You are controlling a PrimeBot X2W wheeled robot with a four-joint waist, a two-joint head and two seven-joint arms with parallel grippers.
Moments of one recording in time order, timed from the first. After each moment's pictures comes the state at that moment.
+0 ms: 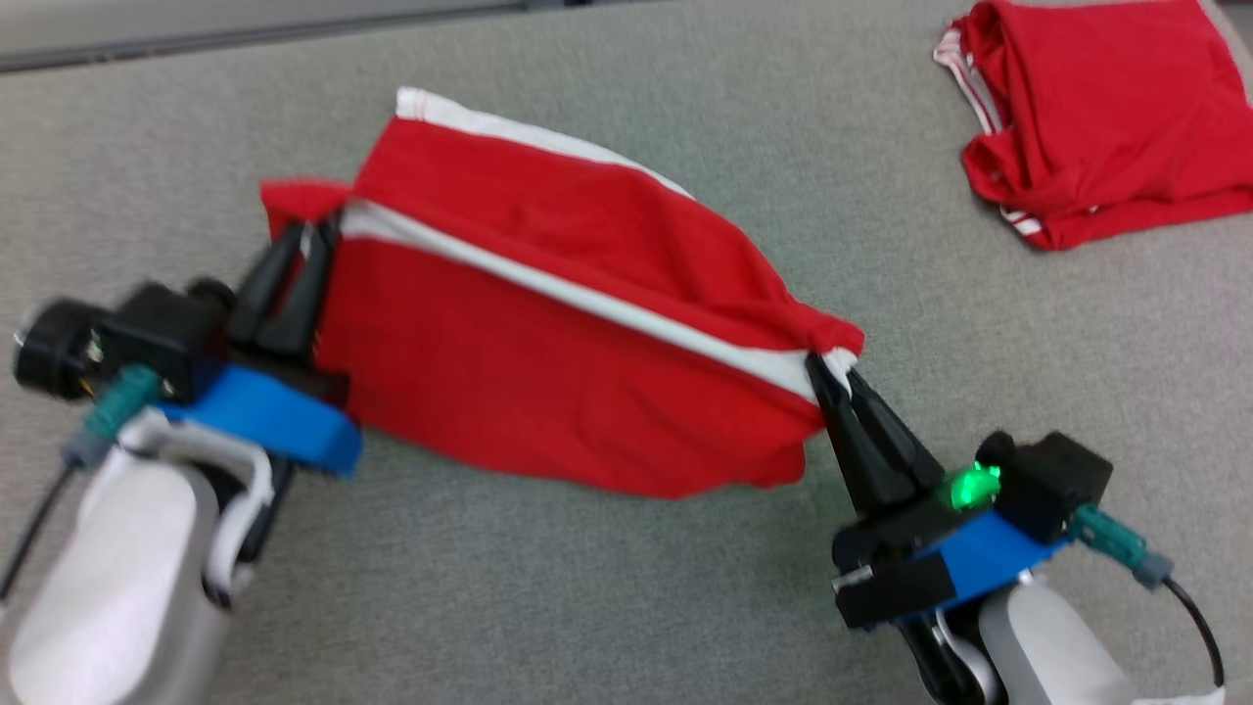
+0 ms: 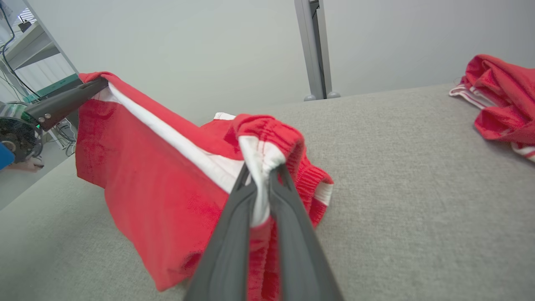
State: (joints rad) left arm -0.39 0.39 -0.31 0.06 -0.33 -0.07 -0.03; right arm -0.21 -0.13 0.32 0.07 0.40 0.13 -0.19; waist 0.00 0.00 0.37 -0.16
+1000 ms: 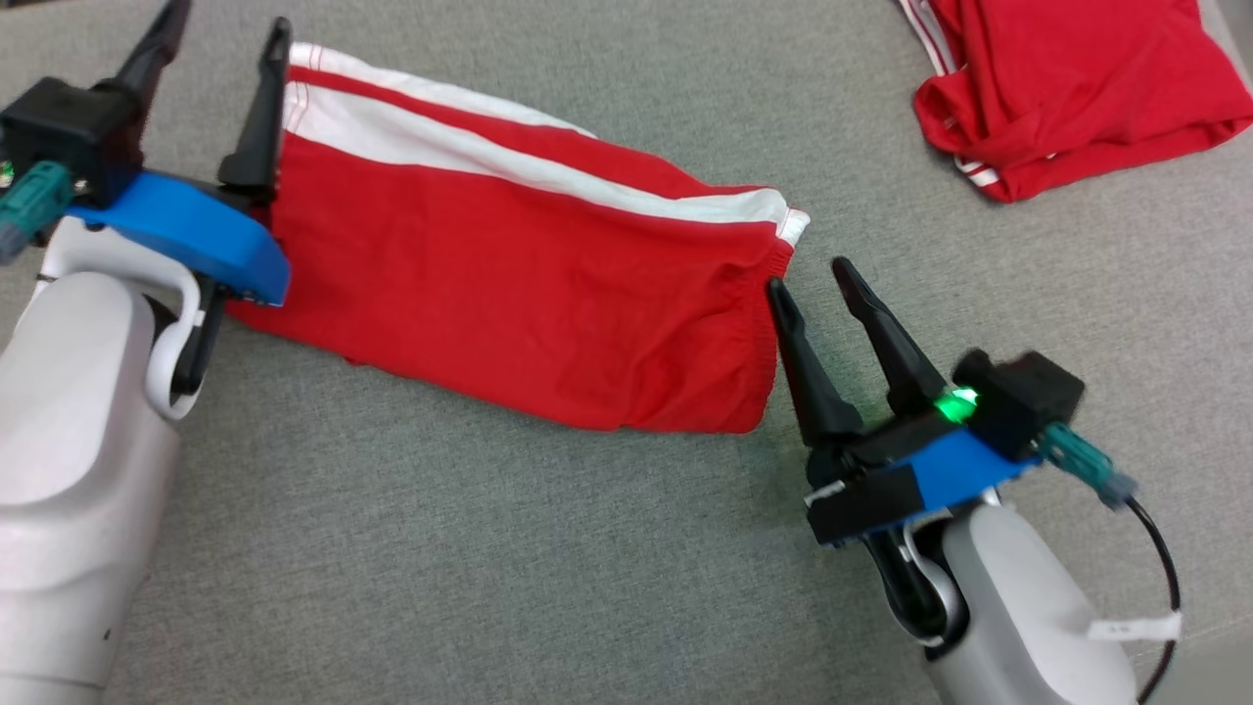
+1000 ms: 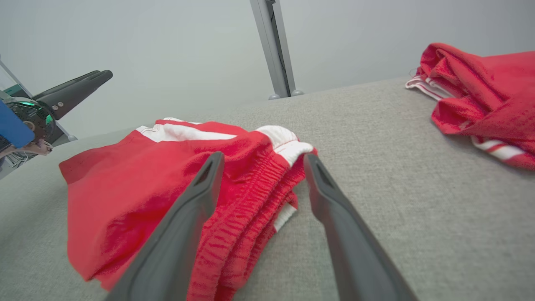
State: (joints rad) left arm -0.84 0.41 -0.41 0.56 -0.40 -0.12 -0.19; right arm -0.43 -0.05 0.31 0.29 0.40 0.13 -0.26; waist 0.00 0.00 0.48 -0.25
